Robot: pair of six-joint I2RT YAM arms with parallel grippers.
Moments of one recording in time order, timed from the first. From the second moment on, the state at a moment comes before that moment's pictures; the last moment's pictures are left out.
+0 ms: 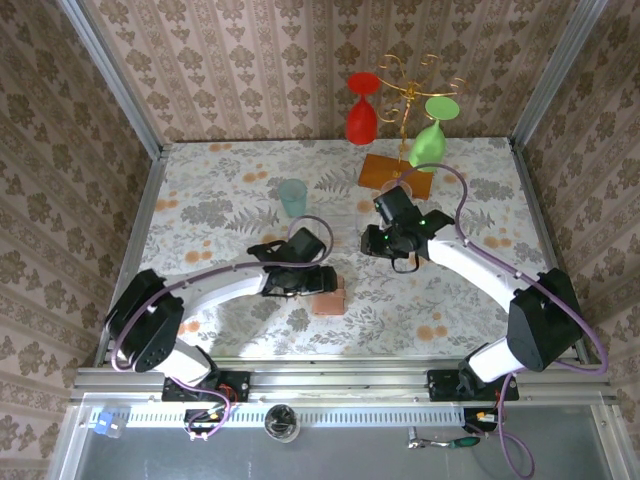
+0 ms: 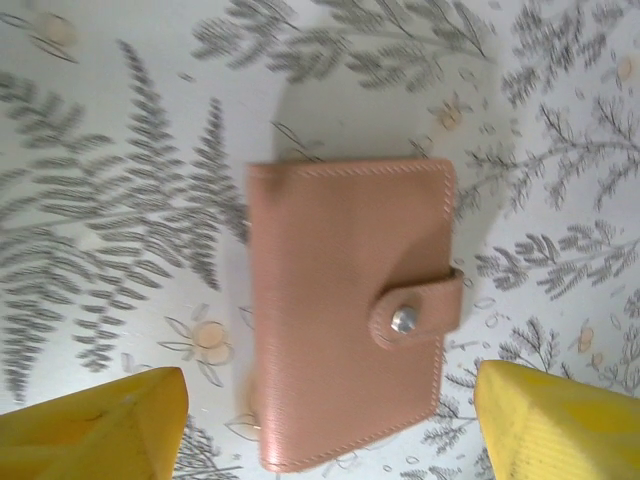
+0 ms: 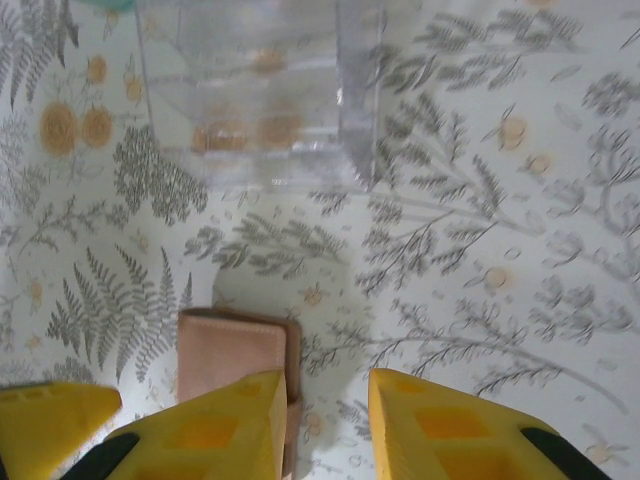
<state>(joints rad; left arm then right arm) -0.86 1.49 0.90 -0.52 0.10 -0.86 0.55 1.48 1.10 -0.65 -0.09 0.64</state>
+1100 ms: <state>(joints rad) -0.55 1.15 0.47 -0.20 0.27 -0.86 0.93 1.83 1.29 -0.80 0.08 0.97</state>
